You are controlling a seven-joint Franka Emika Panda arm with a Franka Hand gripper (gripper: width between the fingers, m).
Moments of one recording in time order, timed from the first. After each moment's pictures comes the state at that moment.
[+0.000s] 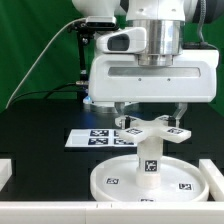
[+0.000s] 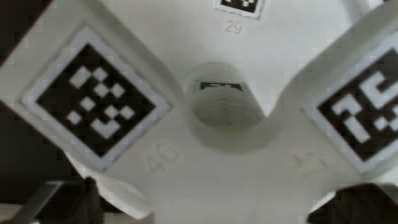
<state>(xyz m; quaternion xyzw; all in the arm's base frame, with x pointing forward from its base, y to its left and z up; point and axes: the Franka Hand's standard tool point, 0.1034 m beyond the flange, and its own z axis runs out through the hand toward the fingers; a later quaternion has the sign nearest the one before) 0.563 0.036 0.103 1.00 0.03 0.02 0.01</state>
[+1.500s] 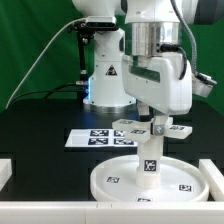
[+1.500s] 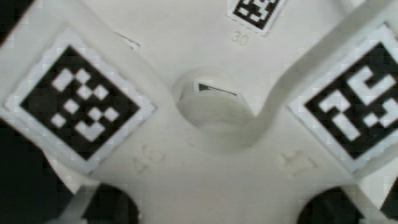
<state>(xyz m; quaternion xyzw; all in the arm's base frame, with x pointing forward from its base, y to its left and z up) 0.562 0.040 0.102 0.77 -0.64 0.02 -0.02</state>
